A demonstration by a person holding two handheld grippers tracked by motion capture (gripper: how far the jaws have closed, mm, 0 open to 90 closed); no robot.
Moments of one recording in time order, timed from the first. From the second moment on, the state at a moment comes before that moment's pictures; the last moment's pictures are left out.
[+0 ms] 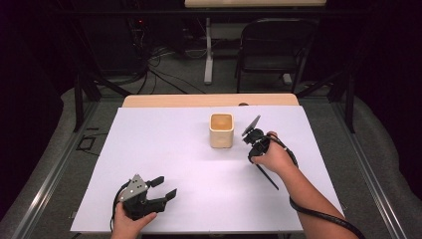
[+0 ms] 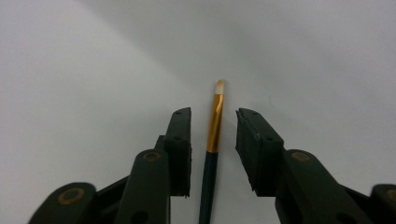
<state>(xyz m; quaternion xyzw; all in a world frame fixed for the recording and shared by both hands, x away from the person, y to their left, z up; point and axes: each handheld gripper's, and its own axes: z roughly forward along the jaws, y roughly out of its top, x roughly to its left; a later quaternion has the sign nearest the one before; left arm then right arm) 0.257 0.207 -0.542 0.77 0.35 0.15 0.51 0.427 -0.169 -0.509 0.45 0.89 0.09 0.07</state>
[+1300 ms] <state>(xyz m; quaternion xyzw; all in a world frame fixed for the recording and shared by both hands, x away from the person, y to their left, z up) 0.257 0.208 -0.542 0.77 0.35 0.15 0.51 0.432 -0.166 -0.521 0.45 0.89 0.03 0.04</state>
